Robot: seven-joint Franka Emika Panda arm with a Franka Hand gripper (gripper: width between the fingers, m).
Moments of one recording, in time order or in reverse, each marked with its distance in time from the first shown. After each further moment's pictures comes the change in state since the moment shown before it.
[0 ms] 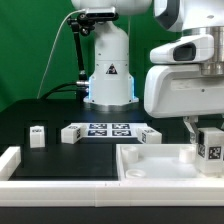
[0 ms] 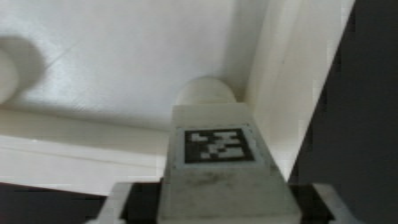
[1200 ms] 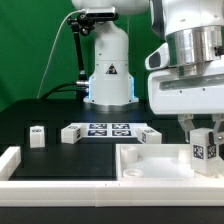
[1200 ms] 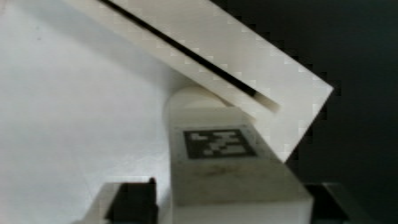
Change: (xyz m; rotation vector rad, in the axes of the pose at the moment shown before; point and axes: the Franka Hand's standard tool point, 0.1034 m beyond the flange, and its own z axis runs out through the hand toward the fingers) arm -0.005 0.008 0.002 0.111 0.071 1.158
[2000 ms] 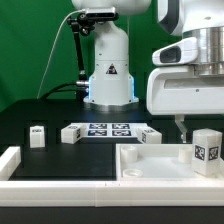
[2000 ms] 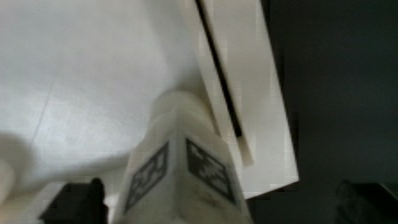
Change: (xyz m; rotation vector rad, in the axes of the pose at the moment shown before) arm -0.010 -0.012 0.000 -0.092 -0.012 -0.832
